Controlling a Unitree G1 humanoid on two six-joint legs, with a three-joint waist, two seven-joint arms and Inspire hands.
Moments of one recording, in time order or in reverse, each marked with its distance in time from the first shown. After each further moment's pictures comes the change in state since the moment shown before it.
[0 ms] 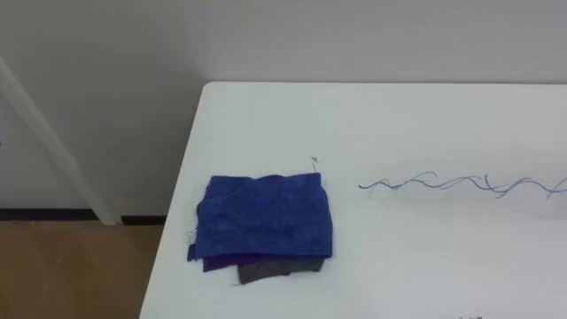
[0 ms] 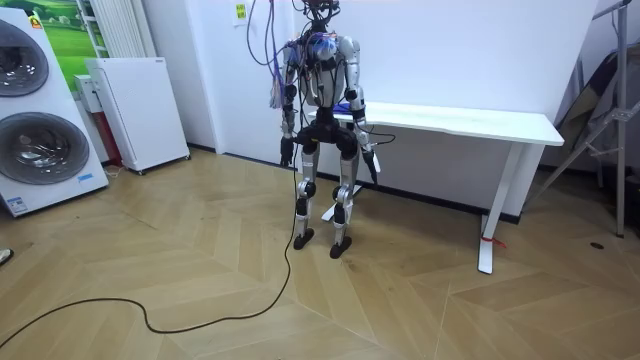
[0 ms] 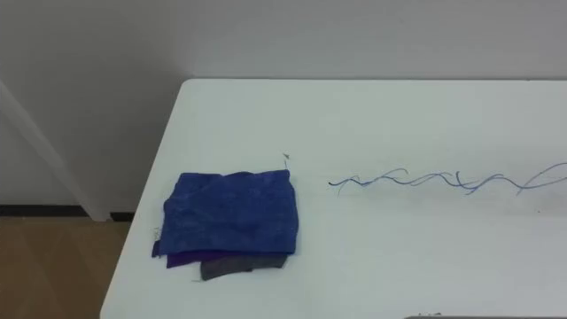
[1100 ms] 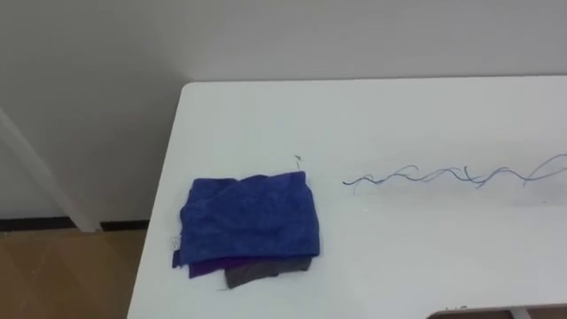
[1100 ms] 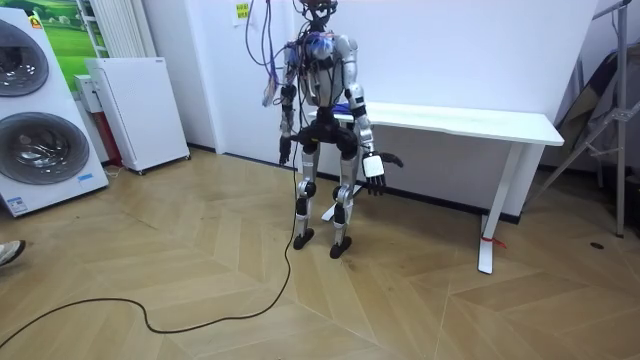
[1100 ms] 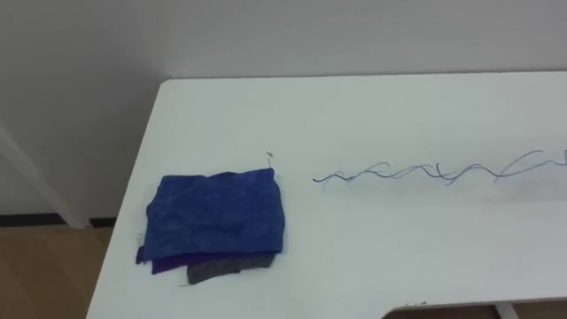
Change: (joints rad) left arm 0.047 0.006 0.254 -0.070 -0.025 -0.009 0.012; right arm 0.023 -0.035 -0.551 0.006 0.879 -0.004 -0.201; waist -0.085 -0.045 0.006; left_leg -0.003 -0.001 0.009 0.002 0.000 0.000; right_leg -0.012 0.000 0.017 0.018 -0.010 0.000
